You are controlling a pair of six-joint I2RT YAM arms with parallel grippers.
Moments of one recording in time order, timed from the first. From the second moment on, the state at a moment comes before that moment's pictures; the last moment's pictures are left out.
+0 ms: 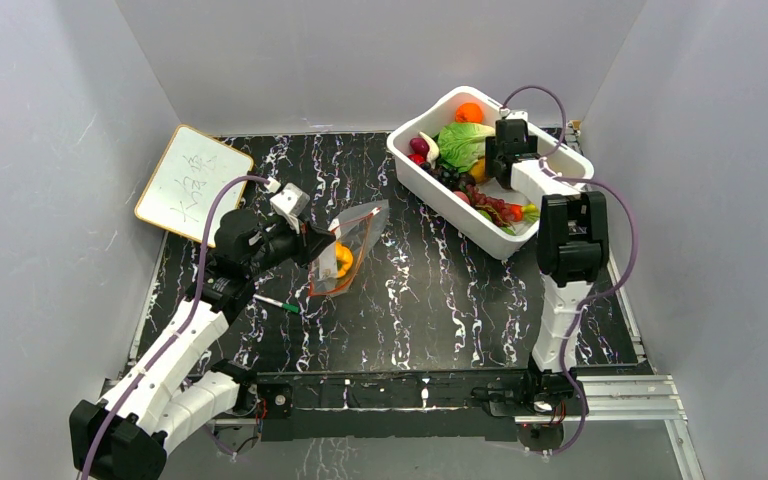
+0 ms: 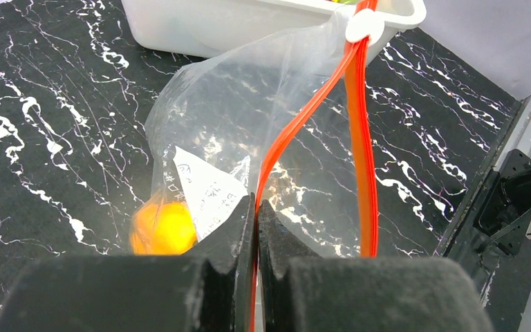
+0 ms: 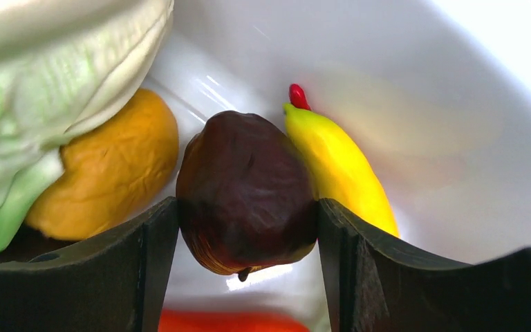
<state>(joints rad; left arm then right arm) -0.39 0.89 0.70 -0.07 0.47 -0.09 0.07 2.12 1.60 -0.17 0.37 0.00</state>
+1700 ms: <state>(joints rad) -0.40 1.06 0.90 -0.02 0.15 -0.03 0.52 1.18 1.24 -0.26 -0.24 0.34</state>
